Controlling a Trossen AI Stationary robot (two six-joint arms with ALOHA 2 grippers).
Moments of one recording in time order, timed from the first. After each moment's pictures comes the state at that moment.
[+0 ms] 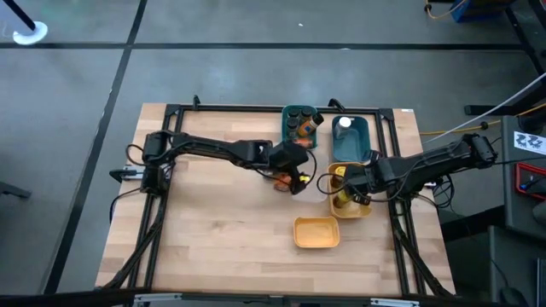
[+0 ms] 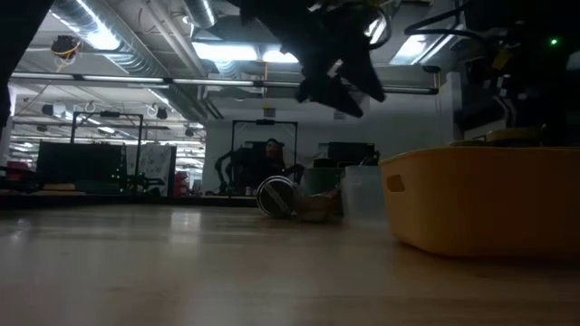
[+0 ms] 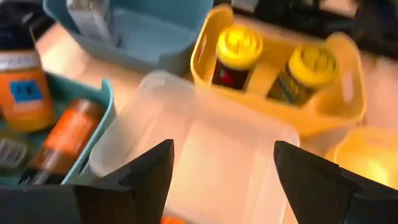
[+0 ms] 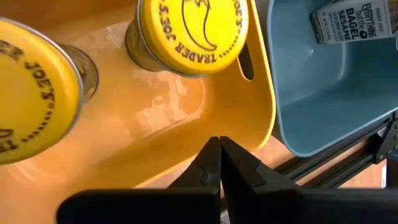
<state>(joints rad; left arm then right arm) 0.03 1.95 1.58 -0.33 -0.16 -0.25 0.22 1.20 0.86 -1.27 0.37 0.49</state>
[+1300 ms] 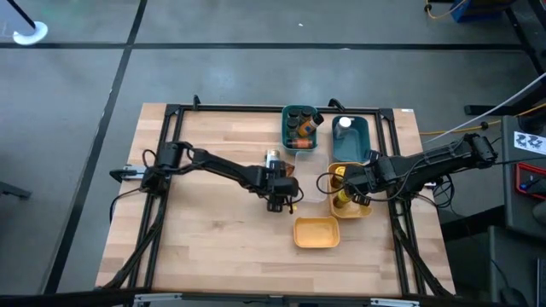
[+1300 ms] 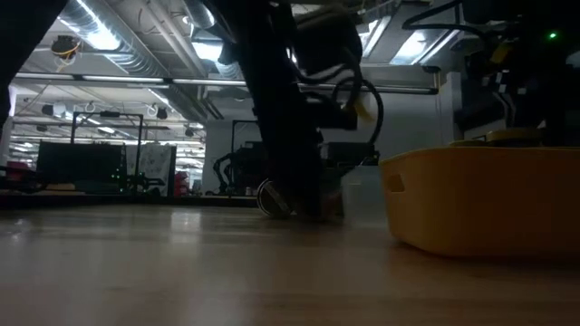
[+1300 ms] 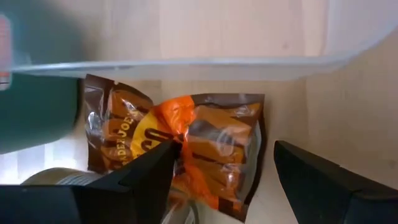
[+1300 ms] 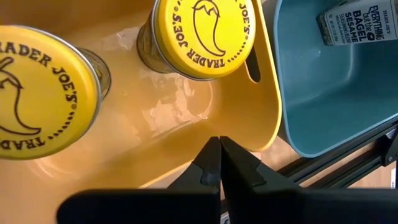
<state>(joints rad) -0.08 2.11 1.47 -0.52 -0.40 0.11 0.22 1.20 0.88 -1.28 0.35 0.49</state>
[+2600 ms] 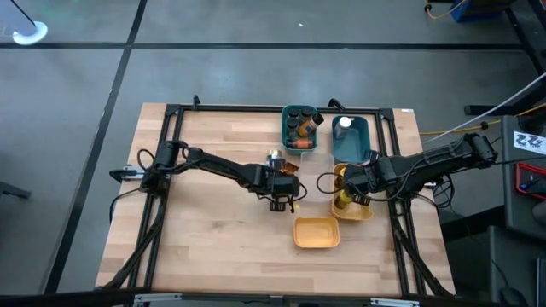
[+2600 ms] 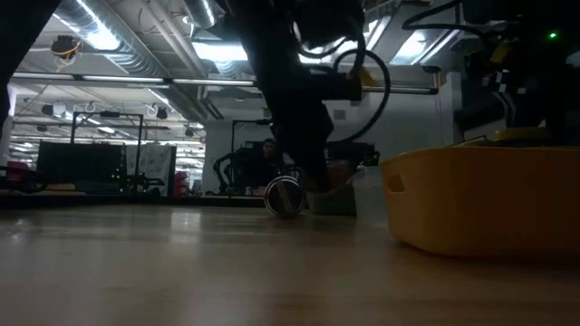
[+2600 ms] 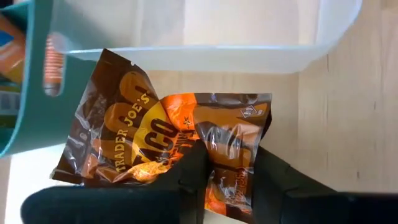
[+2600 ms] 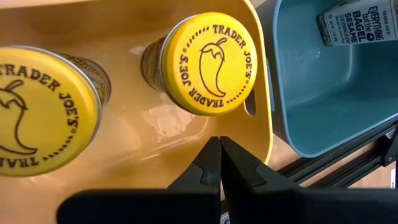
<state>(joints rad) -0.09 2.07 1.52 -0.57 -0.42 0.04 0.22 1.20 0.88 -1.28 0.35 0.49</state>
